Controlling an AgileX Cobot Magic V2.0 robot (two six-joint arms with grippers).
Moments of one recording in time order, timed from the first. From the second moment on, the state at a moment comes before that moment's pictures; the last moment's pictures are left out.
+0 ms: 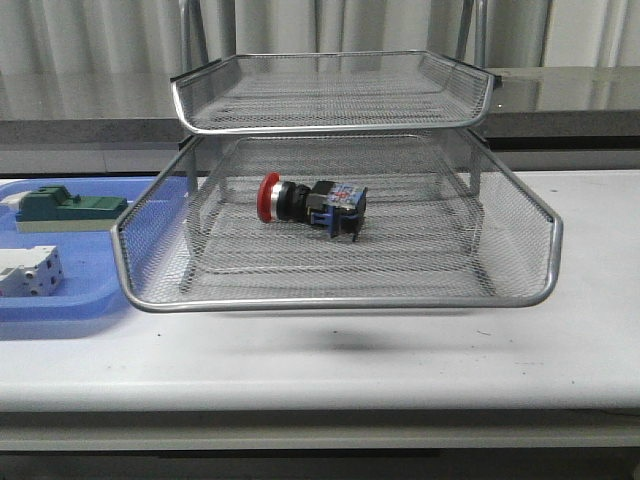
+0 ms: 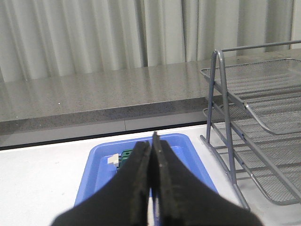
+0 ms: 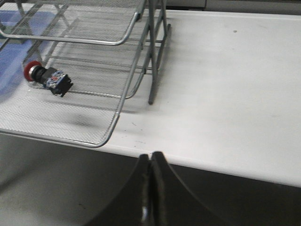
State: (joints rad) left arm -0.08 0.20 -0.21 -0.54 0.06 0.61; right arm -0.02 0.36 -0.74 0.26 0.97 -0.18
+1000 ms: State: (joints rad) left arm -0.08 0.20 -0.21 -0.54 0.06 0.61; right arm 0.35 1.24 -0.74 0.76 0.70 -1.11
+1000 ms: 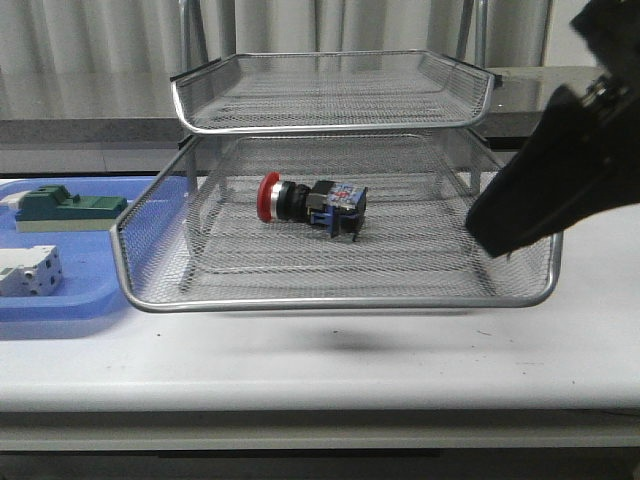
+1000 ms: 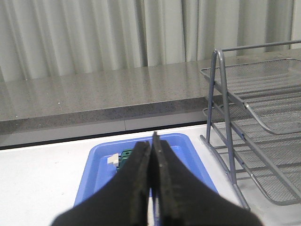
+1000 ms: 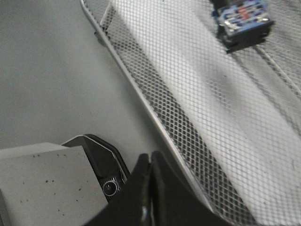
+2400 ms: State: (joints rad) left arm -0.08 0.20 -0.21 -0.54 0.06 0.61; right arm 0.41 1.75 -1.06 0.69 0.38 -1.11
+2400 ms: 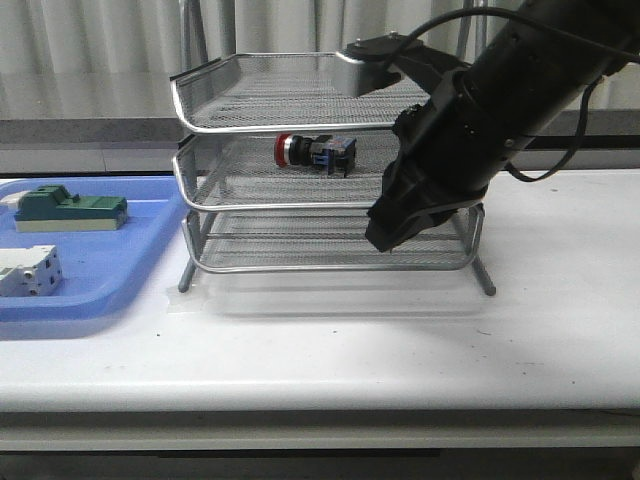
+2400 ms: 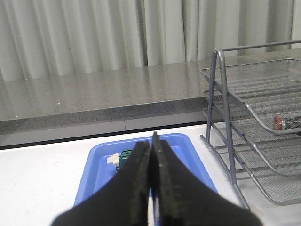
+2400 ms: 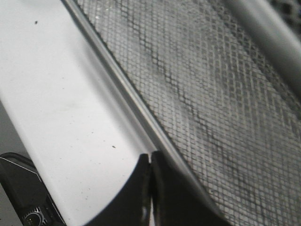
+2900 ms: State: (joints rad) left arm -0.08 0.20 -0.21 -0.54 0.06 0.61; right arm 0.41 1.69 -1.07 0.67 0.53 -0.88
